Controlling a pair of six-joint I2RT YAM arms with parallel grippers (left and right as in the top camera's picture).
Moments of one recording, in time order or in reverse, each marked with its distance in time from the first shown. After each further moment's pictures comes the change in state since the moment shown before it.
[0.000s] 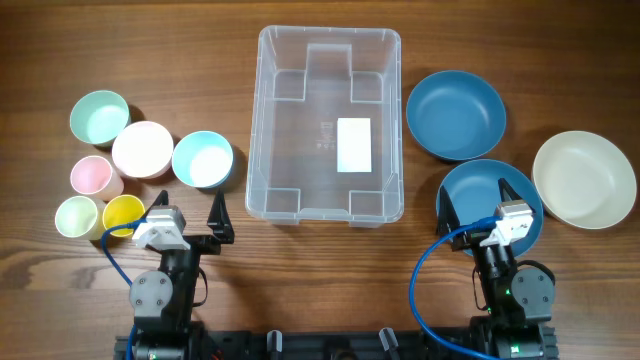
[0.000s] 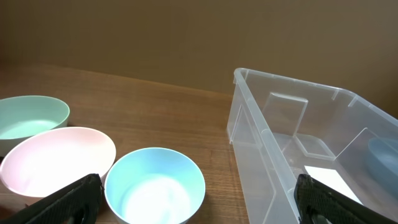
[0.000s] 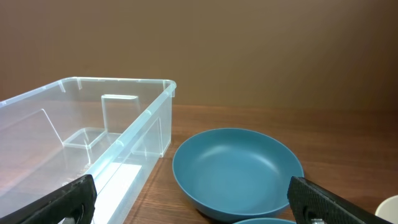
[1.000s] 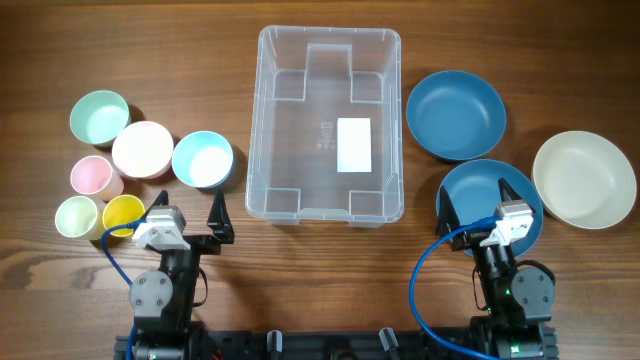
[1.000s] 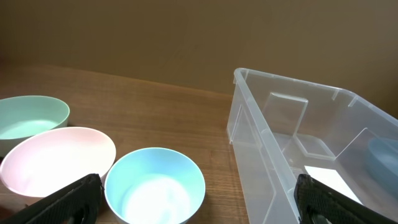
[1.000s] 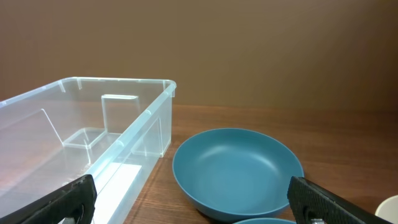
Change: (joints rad) left arm 0.000 0.000 0.000 0.000 0.000 0.000; right arm 0.000 0.000 0.000 0.000 0.000 0.000
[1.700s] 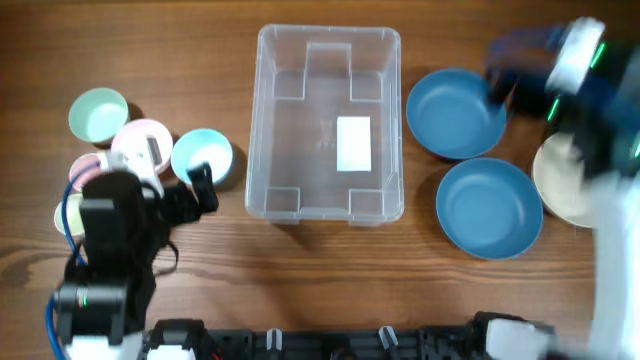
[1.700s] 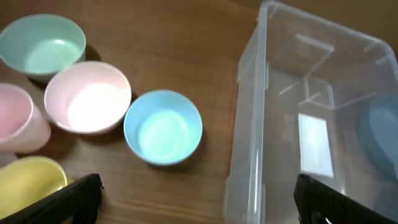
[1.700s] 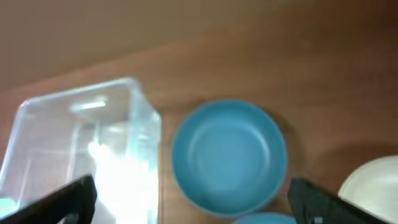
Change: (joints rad) left arm -0.001 0.770 0.897 -0.727 0.000 -0.080; right arm -0.213 1.416 1.558 -0.910 -0.136 0.130
